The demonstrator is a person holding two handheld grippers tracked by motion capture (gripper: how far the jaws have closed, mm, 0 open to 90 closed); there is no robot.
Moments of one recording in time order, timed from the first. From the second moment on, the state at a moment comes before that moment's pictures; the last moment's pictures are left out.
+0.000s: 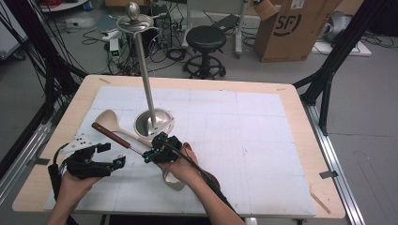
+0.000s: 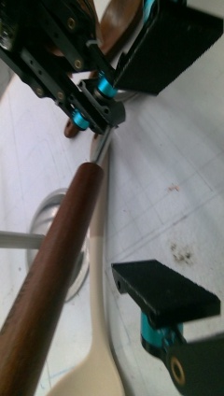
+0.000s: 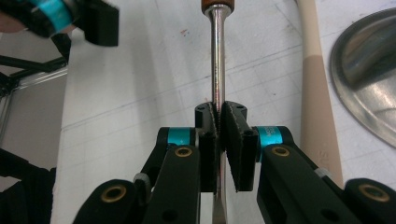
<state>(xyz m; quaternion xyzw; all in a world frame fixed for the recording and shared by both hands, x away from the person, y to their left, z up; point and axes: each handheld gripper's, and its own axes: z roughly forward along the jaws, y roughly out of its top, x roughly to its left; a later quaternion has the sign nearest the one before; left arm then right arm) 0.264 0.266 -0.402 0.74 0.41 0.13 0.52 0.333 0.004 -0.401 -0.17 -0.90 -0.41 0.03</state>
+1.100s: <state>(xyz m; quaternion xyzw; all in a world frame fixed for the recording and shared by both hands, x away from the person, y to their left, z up) 0.271 0.238 -0.367 0.72 0.40 0.09 0.57 0.319 -0.022 -0.391 -0.16 -0.87 -0.46 0.08</state>
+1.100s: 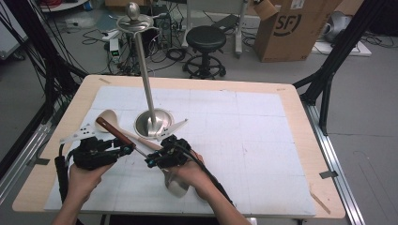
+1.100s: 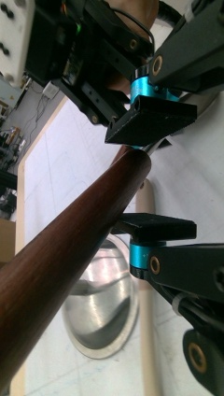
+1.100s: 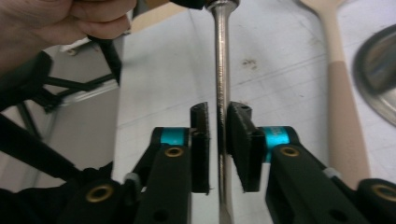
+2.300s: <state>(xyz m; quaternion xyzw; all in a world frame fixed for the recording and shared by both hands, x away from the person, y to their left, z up) 0.261 0.240 -0.350 0.73 0.36 0.12 0.57 0.336 -0.057 -0.363 -0.18 -0.80 -0.56 0.12</state>
